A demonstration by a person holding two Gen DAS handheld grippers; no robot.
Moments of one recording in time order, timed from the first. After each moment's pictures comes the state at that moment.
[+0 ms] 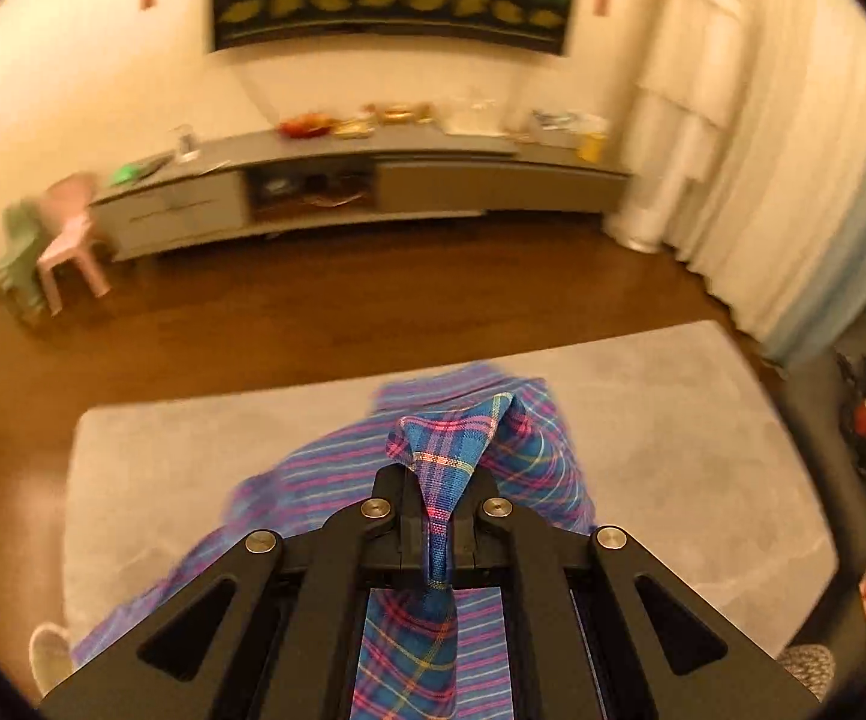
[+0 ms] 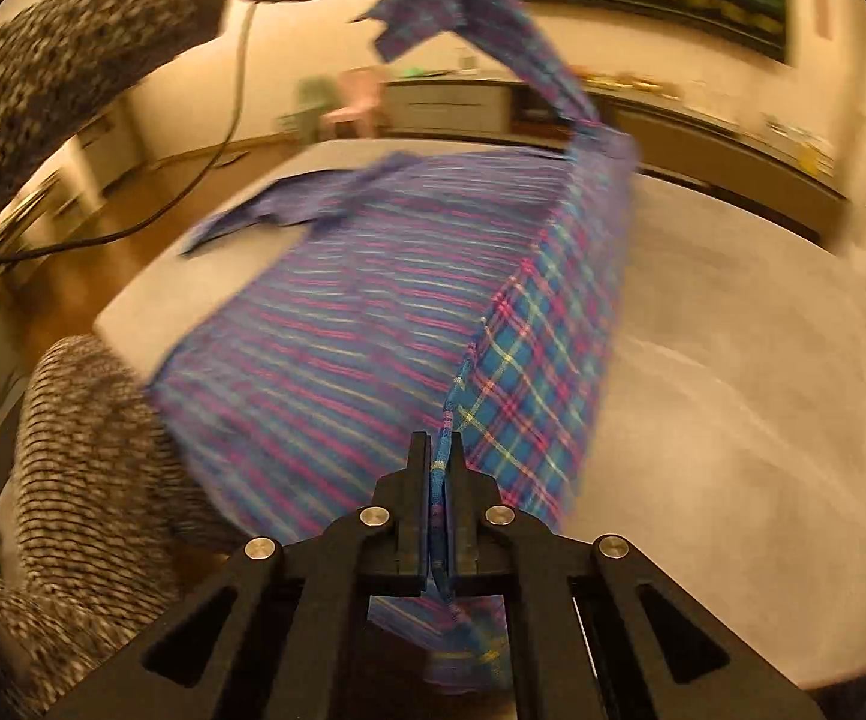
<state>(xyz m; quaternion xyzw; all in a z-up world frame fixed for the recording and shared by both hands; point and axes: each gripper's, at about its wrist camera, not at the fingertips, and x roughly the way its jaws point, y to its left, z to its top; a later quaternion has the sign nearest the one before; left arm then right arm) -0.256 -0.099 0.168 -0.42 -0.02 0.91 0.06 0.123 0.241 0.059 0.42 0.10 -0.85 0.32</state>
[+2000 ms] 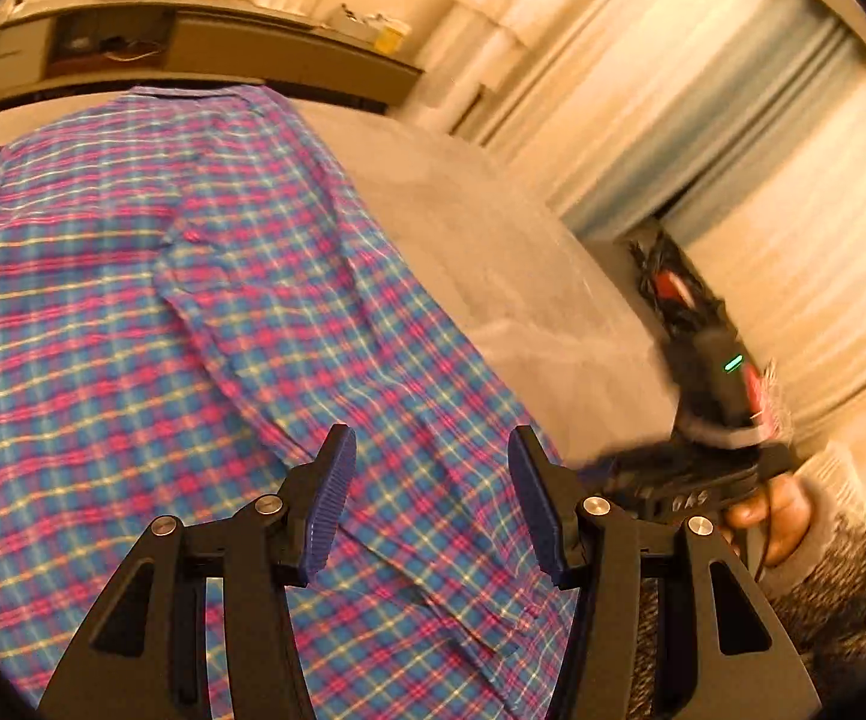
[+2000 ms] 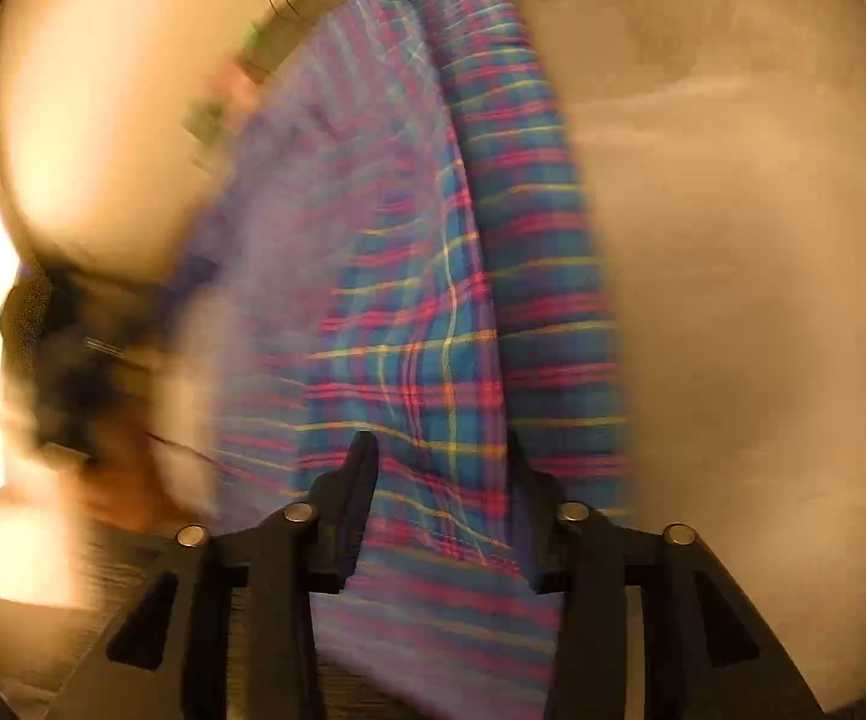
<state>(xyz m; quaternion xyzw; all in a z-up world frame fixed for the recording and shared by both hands) -0.088 -0.004 -0.074 -0.45 -0.12 0.81 0.35 -0.005 0.280 -0.034 0.59 -0.14 -0.77 0.21</state>
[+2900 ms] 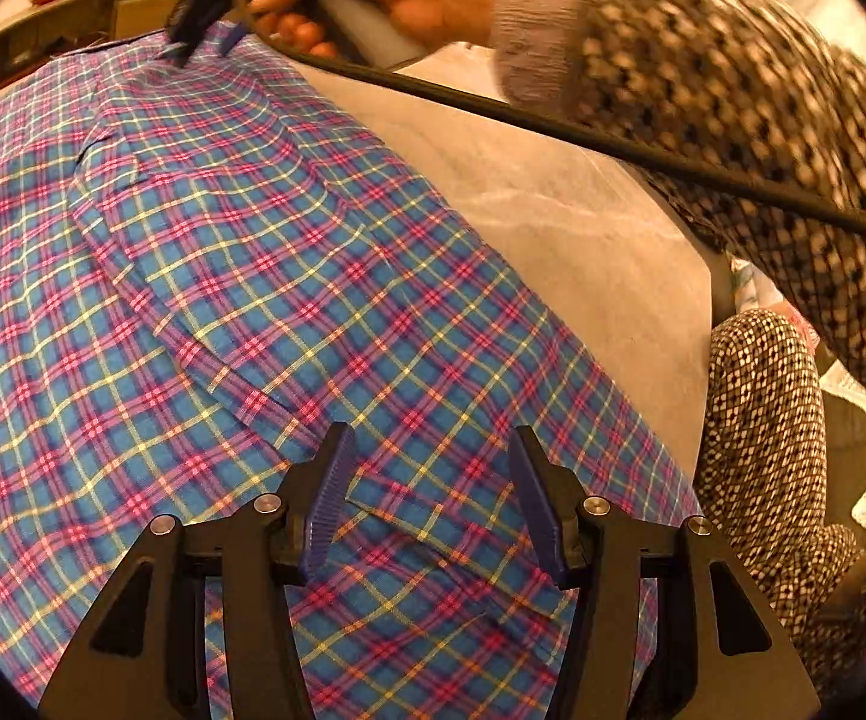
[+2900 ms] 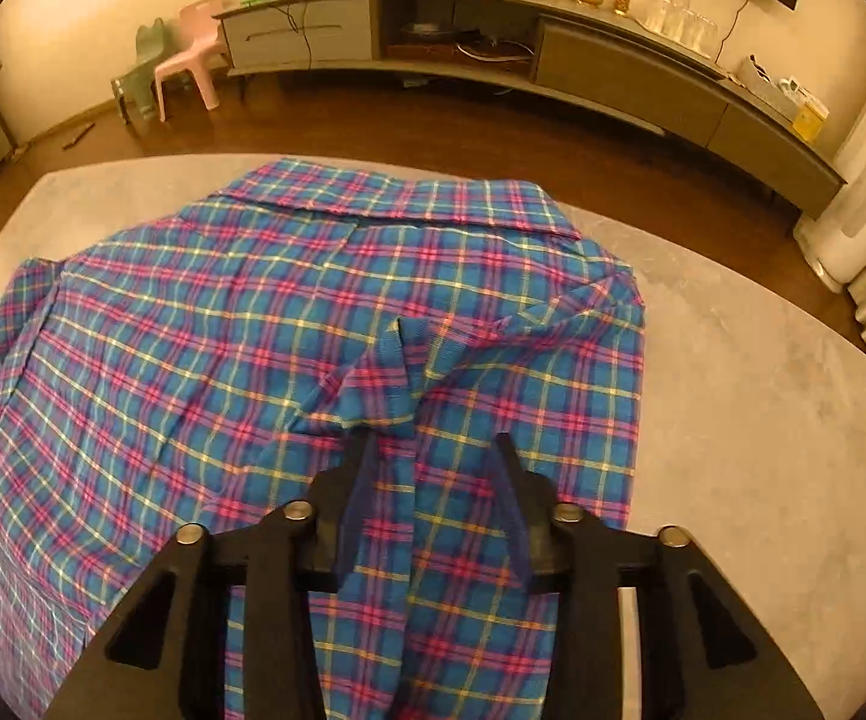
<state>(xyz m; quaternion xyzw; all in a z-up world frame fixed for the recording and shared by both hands) -0.071 0.021 -0.111 -0.50 -0.03 0.78 0.37 -0.348 0.125 -0.016 0.54 0.12 -0.83 0.13</state>
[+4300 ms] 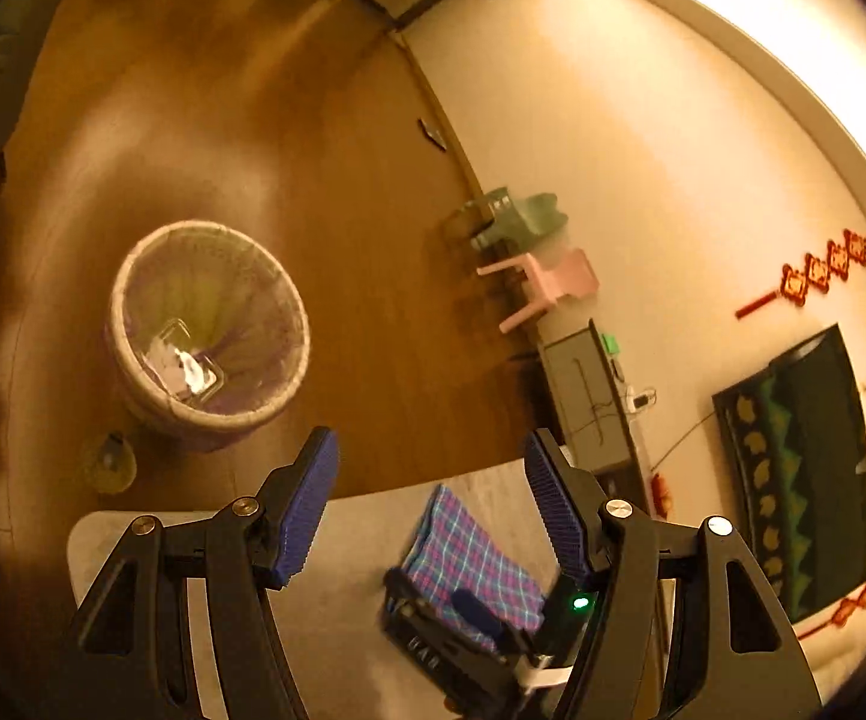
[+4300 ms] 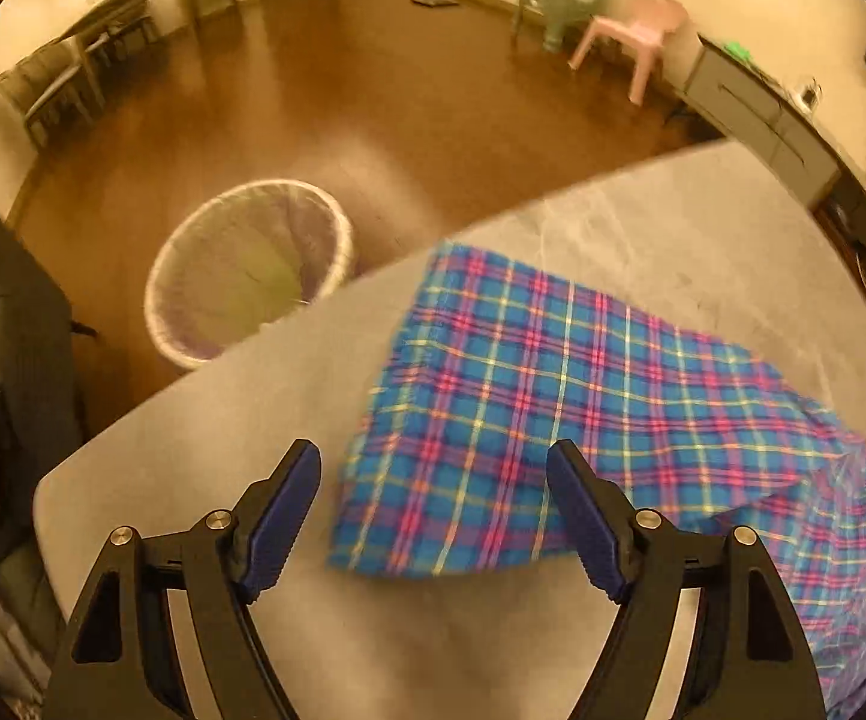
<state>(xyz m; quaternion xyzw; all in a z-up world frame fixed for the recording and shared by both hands) 0.143 -0.479 -0.064 -0.08 -0.55 0.75 -0.36 -0.027 -0.399 -0.026 0.46 0.29 -0.72 0.44</state>
